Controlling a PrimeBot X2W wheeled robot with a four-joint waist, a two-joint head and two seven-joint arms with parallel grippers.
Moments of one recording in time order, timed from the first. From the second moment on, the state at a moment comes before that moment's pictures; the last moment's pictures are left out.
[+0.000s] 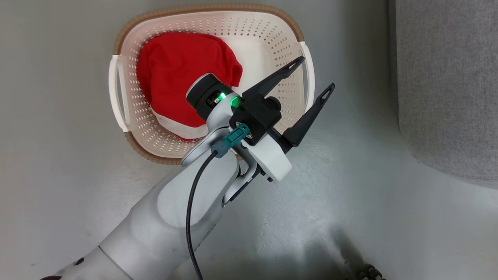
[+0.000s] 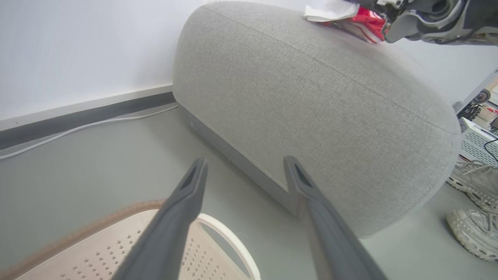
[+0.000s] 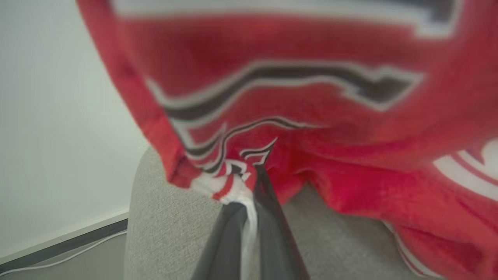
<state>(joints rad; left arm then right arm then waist) -0.85 0.05 -0.85 0.44 -0.38 -0.04 -0.26 -1.08 -0.52 -0.04 0.82 0.69 0.13 -0.26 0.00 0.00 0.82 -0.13</state>
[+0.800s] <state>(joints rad) -0.63 0.05 -0.67 0.40 -0.41 -0.04 -0.26 -0.72 -0.52 0.14 0.68 0.83 0.13 -0.26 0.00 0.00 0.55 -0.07</state>
